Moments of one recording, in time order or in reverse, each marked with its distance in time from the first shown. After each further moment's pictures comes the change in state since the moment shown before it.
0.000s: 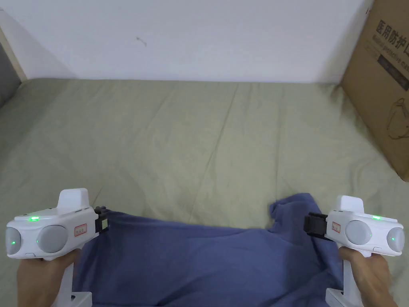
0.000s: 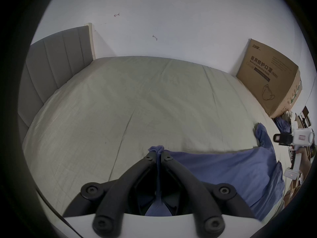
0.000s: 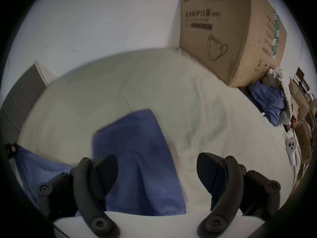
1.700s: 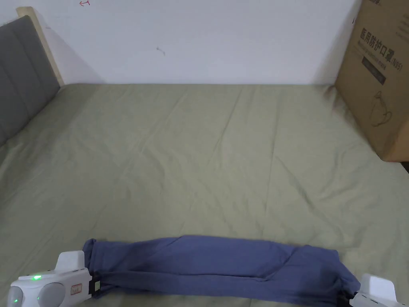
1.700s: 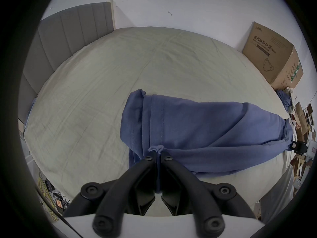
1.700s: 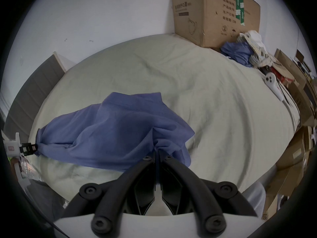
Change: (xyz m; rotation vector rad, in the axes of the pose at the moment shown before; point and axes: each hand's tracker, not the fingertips) left arm -0.046 -0.203 0.115 -0.190 0.089 0.046; right arm 0.066 -0.254 0.186 0.001 0.132 -0.080
